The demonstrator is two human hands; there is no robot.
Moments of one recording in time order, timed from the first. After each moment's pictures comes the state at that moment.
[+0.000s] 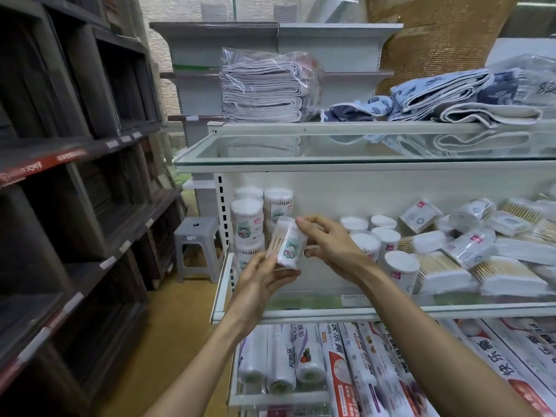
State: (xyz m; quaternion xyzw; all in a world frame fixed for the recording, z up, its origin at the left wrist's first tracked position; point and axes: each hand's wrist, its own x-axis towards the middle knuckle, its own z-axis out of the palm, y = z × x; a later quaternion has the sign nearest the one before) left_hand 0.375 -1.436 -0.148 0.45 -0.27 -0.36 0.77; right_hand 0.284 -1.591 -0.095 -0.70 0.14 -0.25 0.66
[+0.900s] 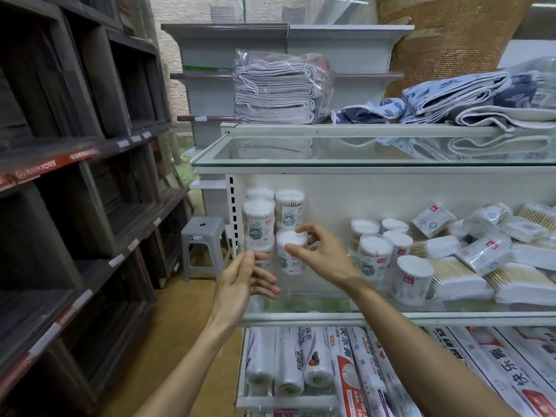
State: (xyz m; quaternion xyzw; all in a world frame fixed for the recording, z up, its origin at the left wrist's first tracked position) left_hand 0.399 -1.400 -0.142 0.59 -0.33 -0.20 0.71; right_hand 0.308 -1.581 -0.121 -0.83 0.19 -0.31 0.42
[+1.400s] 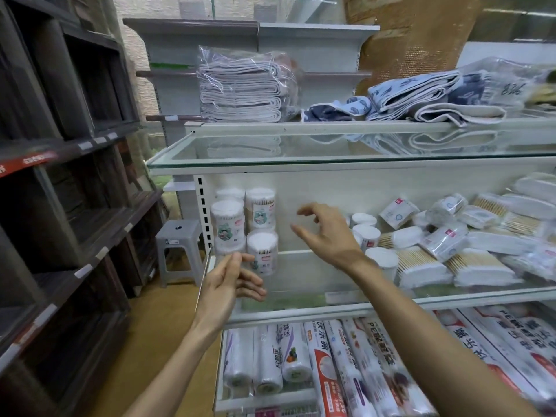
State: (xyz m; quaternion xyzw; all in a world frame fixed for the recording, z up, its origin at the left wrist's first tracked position) left_hand 0.385 -1.417 -0.145 0.57 -0.36 -0.21 0.71; right_hand 0.270 -1.617 -0.093 -0.88 0.21 -0.36 0.20
